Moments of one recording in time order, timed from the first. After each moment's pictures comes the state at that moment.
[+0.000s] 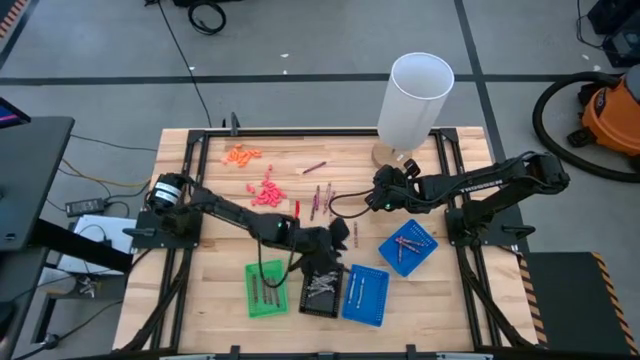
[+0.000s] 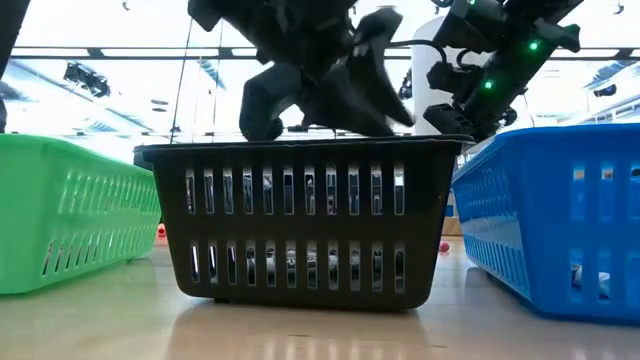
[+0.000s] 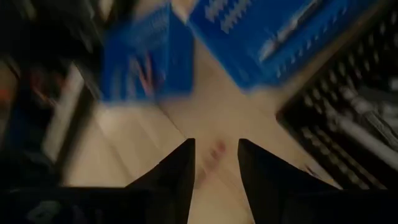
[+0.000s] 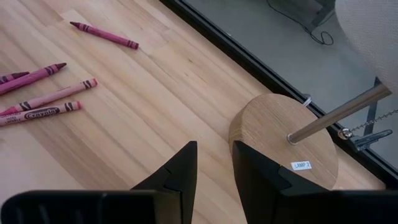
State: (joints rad) left arm -0.24 1.87 1.25 -0.06 -0.18 0.90; right arm -0.01 1.32 0.74 -0.47 0.82 0.56
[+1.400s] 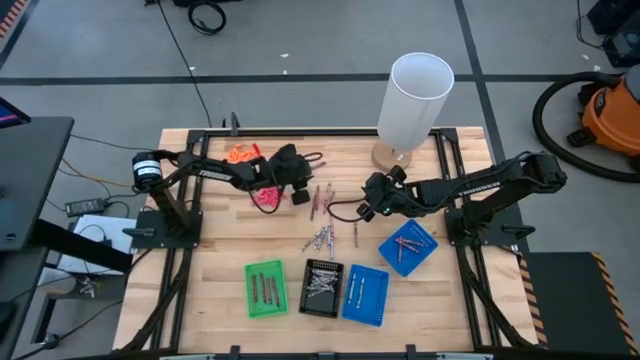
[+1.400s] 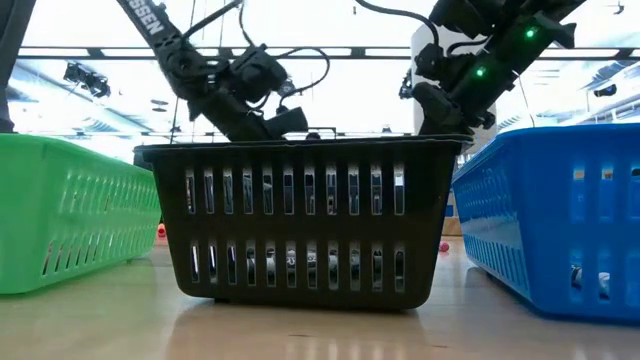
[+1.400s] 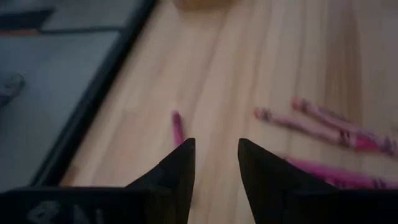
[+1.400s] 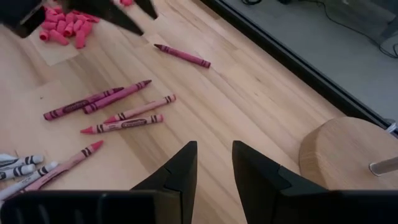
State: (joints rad) left arm 0.33 1.70 0.83 0.26 -0.18 0.26; right arm 0.04 1.34 0.74 -0.27 0.68 0.48
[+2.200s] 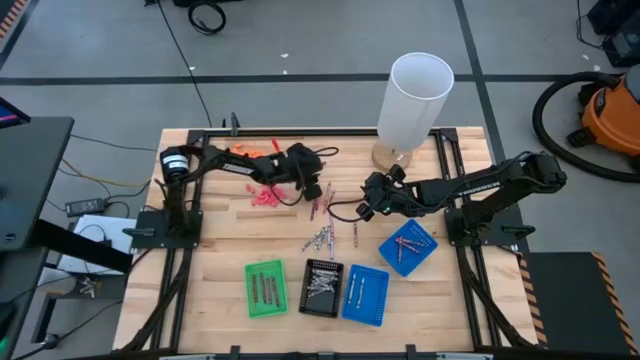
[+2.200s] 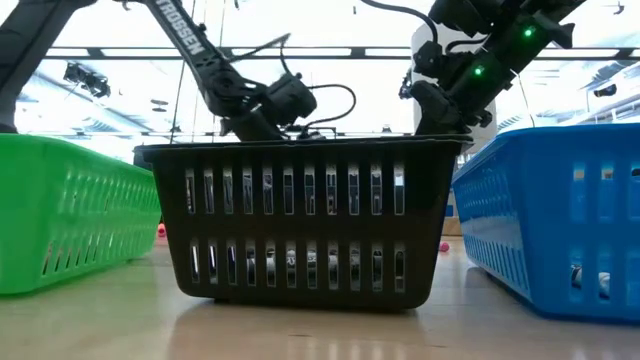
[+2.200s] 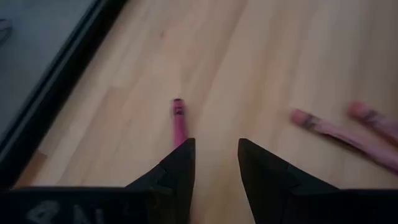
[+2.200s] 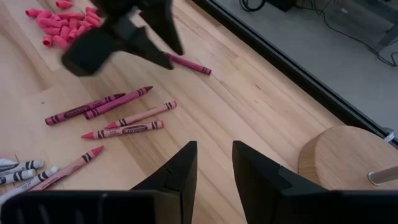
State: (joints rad) left arm 0.36 1.91 1.04 0.11 -0.22 0.15; right arm 0.04 1.34 0.74 -0.24 0.69 0.44
